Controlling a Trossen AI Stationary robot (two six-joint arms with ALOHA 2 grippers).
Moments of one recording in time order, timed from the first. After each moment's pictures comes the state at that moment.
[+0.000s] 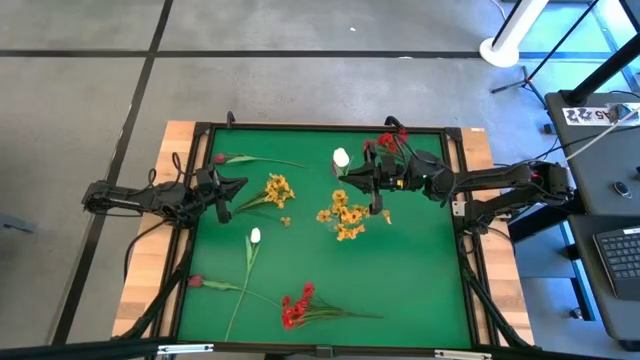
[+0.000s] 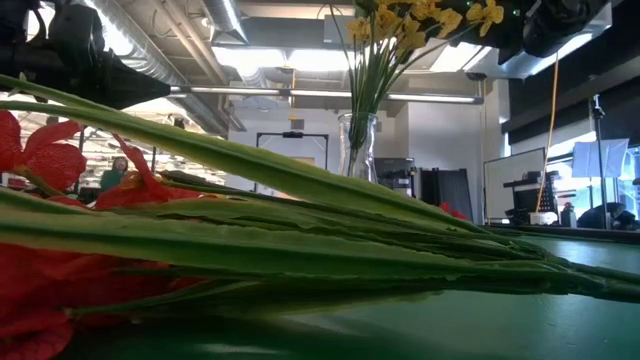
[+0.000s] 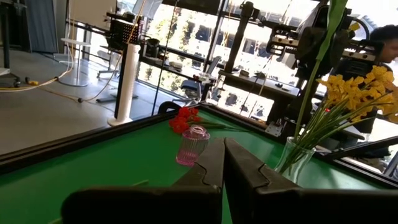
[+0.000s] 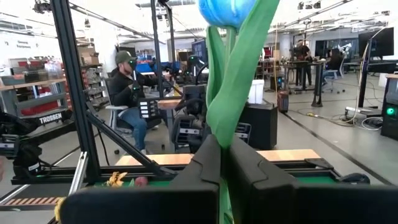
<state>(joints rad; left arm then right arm) -0.12 0.01 0.03 0.03 -0.61 -0.26 -0.15 1.31 0.69 0.80 -0.21 0.08</state>
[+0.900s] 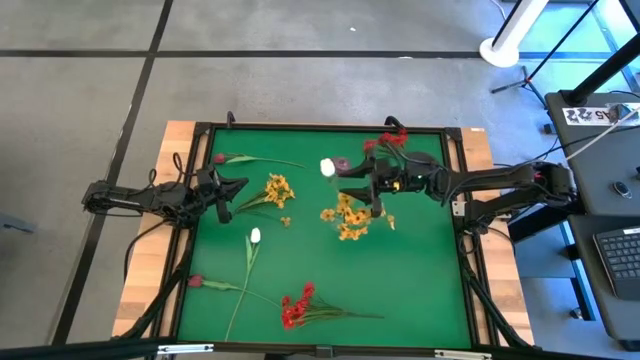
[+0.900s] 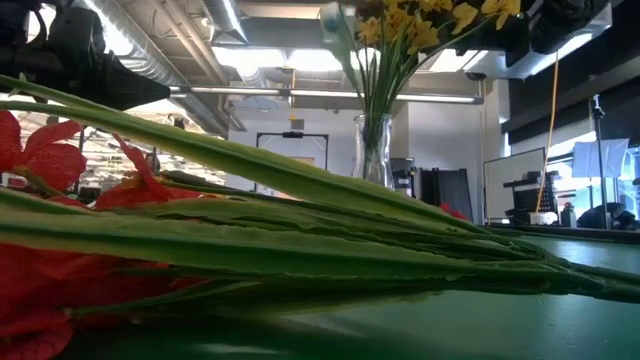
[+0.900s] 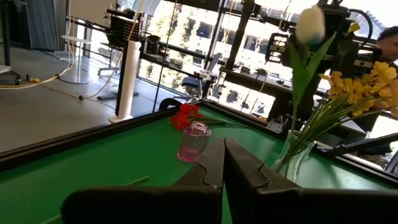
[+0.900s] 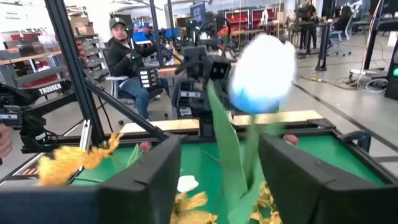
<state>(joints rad) -0.12 0.01 0.03 0.02 -0.61 -0.26 -0.15 1.27 0.69 0.62 -0.23 0.08</state>
